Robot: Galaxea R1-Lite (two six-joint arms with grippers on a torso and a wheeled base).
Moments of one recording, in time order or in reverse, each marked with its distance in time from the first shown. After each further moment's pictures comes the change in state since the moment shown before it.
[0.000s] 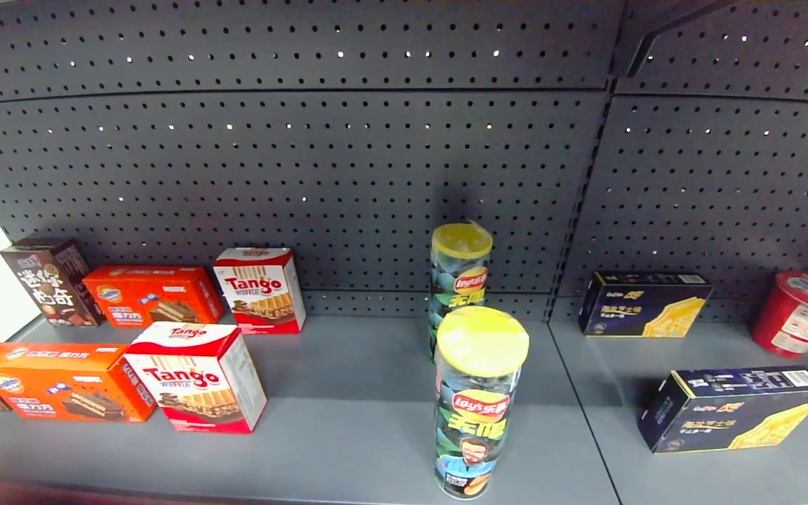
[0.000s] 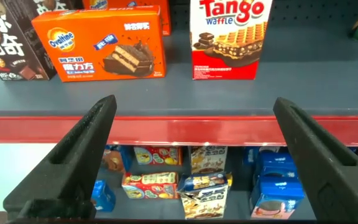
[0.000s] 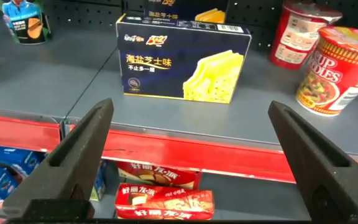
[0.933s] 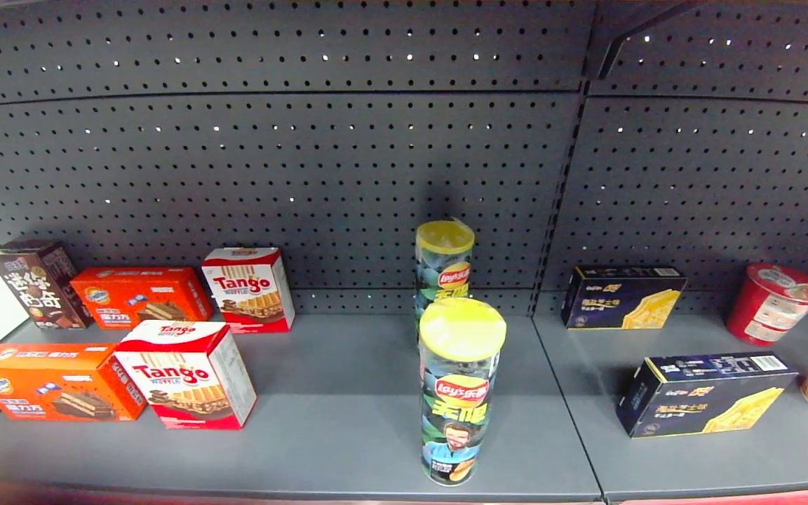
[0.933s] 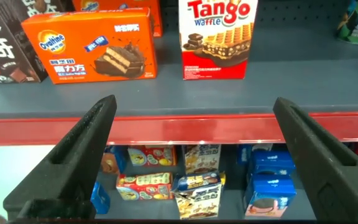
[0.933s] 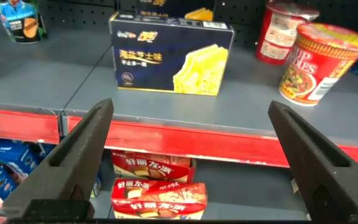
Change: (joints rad) left arm -0.001 0.000 0.000 0.000 0.001 0.000; right arm 0.000 0.000 -0.001 0.000 0.000 0.001
